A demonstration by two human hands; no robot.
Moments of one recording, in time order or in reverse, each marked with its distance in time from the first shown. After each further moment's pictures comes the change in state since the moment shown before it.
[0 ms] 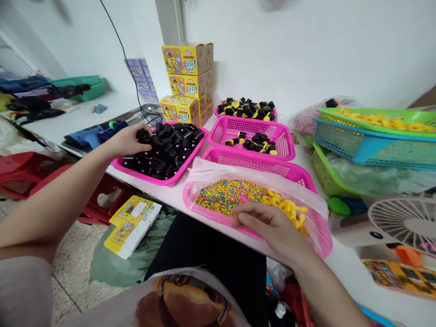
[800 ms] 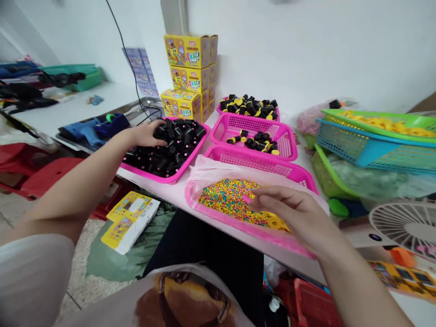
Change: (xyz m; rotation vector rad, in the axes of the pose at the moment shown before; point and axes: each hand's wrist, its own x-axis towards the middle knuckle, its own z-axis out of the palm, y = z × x) left_hand 0.045 -0.001 0.020 0.256 -0.249 -0.132; right_hand 0.007 -0.036 -0.023 -0.062 0.189 0.034
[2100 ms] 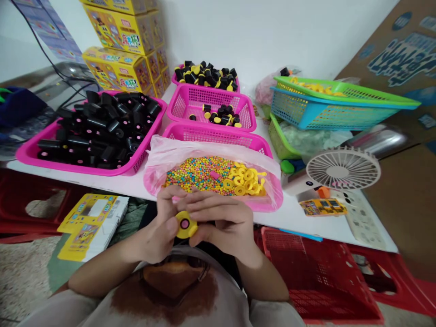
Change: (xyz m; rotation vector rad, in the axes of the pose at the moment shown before) left_hand -0.216 0.194 0.122 -1.914 -0.395 0.801; right_hand -0.043 0.041 0.075 0.247 -0.020 -0.704
